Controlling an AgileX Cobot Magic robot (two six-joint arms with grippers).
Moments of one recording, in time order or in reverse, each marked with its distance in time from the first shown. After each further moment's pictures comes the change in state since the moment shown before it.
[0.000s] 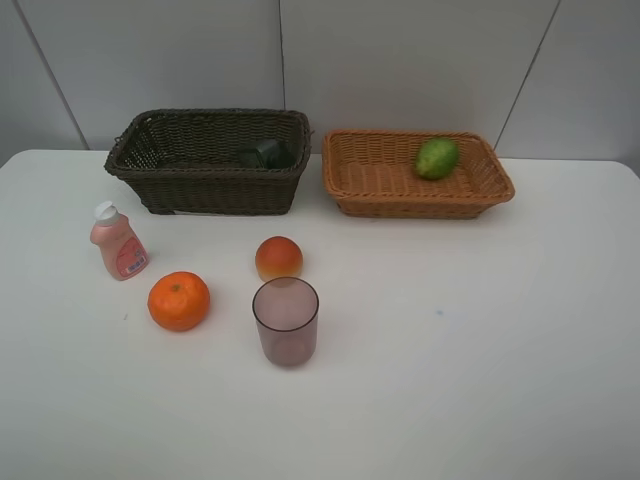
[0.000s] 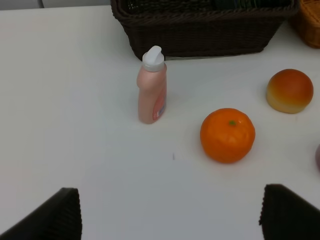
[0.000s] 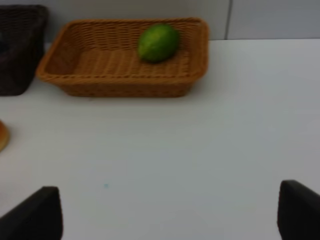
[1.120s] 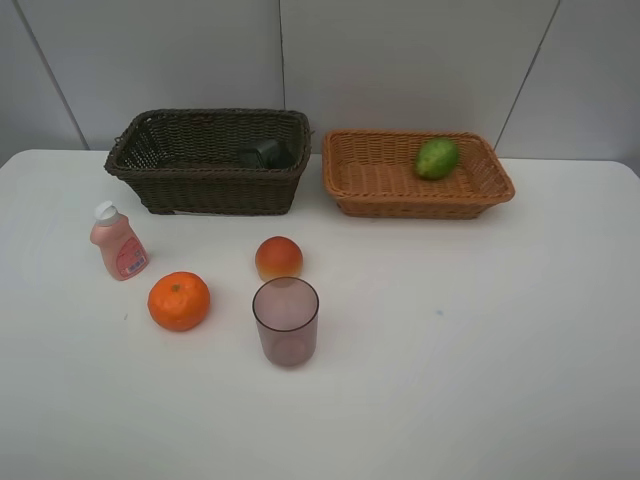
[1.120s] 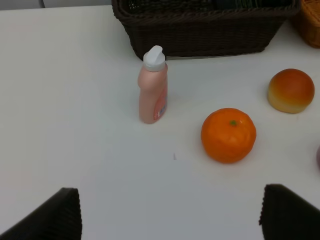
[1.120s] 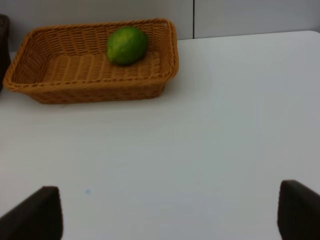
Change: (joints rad) left arm 0.000 0.000 0.000 0.003 0.000 0.000; right arm -0.050 -0.001 0.000 0.000 0.000 0.001
